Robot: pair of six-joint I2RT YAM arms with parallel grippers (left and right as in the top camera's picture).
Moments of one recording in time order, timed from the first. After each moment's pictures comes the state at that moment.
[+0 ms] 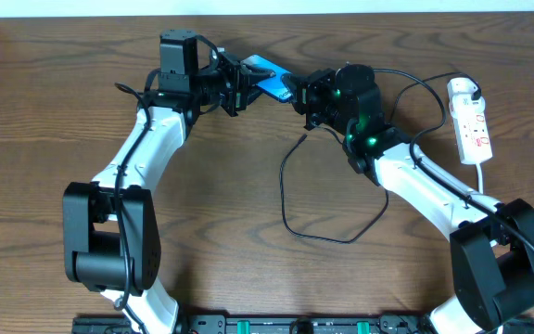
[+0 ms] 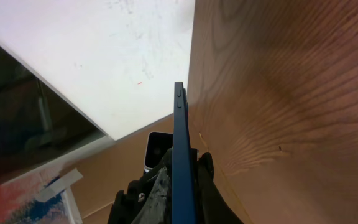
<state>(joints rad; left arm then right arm) -0.13 1.85 1.31 -0.07 0.92 -1.48 0.48 1.75 1.11 0.32 -0.28 1.78</state>
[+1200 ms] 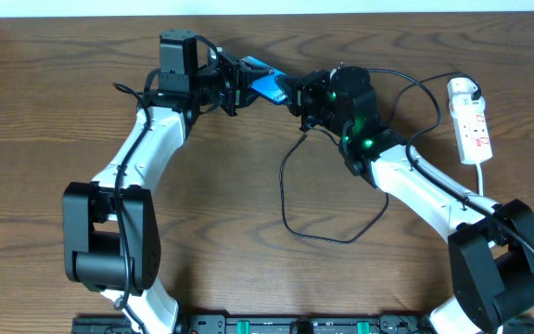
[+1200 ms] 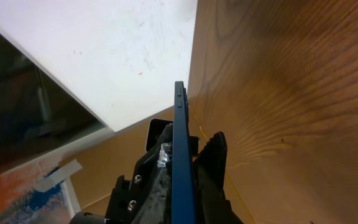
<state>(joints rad) -0.13 1.85 1.31 -0.08 0.89 -1.48 0.50 1.75 1.11 0.34 -0.29 1.78</state>
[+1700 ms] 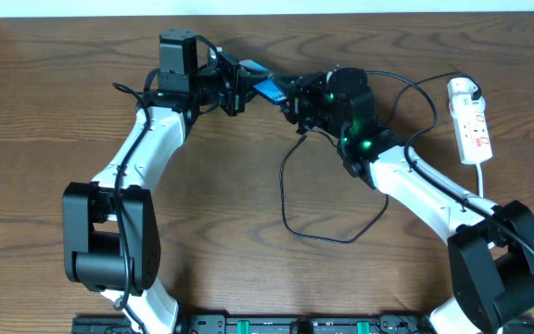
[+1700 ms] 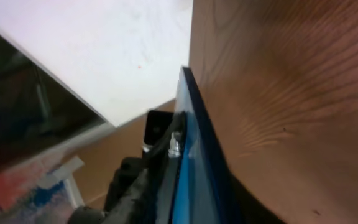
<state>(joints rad) -0.13 1.85 1.31 -0.08 0.89 -1.46 0.51 1.74 1.11 0.33 -0.31 1.80</state>
